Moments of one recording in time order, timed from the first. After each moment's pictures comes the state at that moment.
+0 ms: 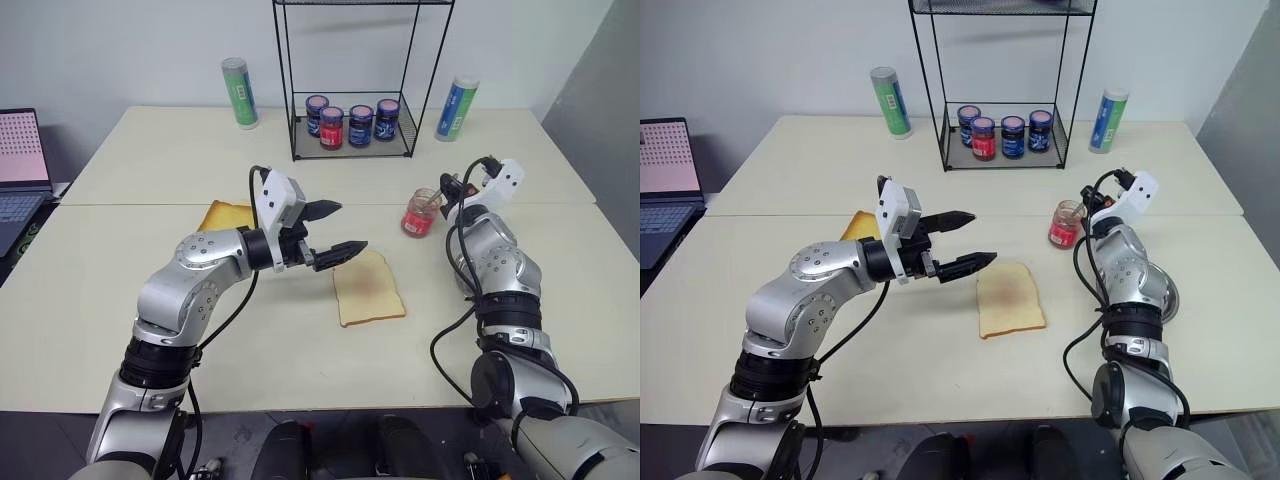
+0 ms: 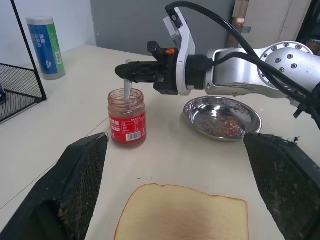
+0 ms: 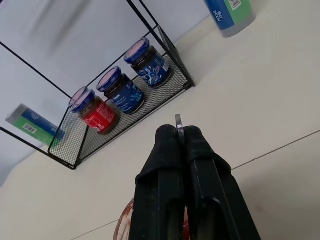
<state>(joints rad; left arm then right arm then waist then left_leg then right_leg) -0.56 0.49 -0.07 -0.23 -0.52 0.60 -0.82 -0.82 -0.12 -0.42 0.46 0.56 0.42 0.04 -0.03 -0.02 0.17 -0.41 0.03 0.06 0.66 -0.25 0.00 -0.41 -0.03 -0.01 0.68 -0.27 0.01</state>
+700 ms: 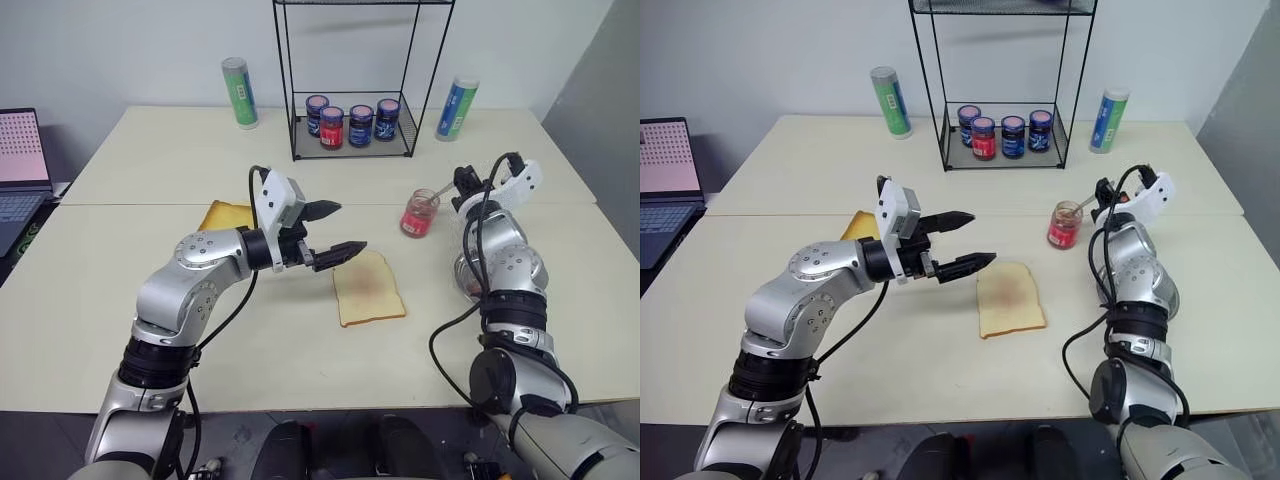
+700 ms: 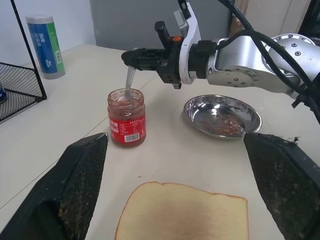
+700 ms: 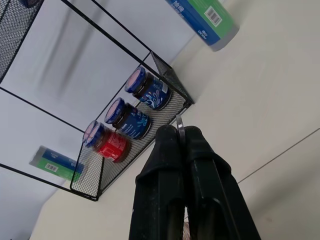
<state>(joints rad) -0.56 0.50 -0.07 -0.23 -0.52 0.60 -0.82 -0.84 -0.11 -0.51 0.42 0.69 0.43 -0.03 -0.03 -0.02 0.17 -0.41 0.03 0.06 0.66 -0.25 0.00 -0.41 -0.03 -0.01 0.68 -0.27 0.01</state>
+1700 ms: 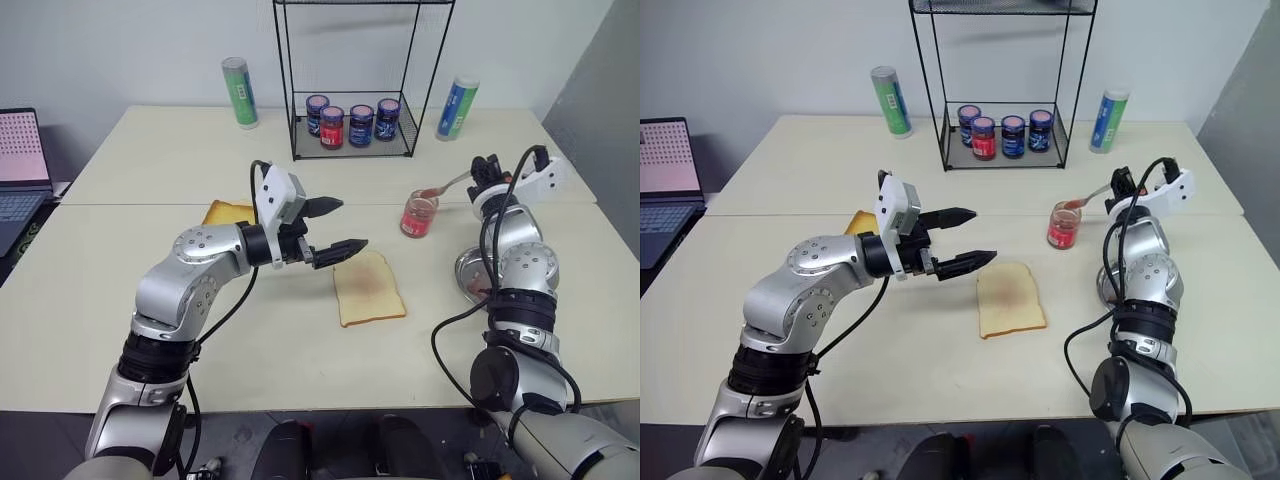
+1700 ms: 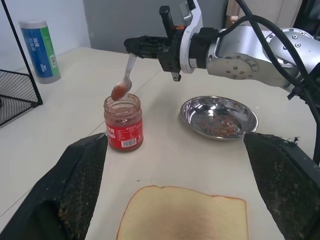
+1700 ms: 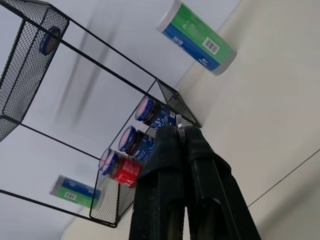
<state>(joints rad) -0.58 0.51 -0.07 -0.21 -0.51 0.60 -0.86 -0.84 -0.11 -0.57 0.37 0.78 0.43 -0.08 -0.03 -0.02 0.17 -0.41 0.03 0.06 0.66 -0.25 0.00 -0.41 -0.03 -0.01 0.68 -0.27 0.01</state>
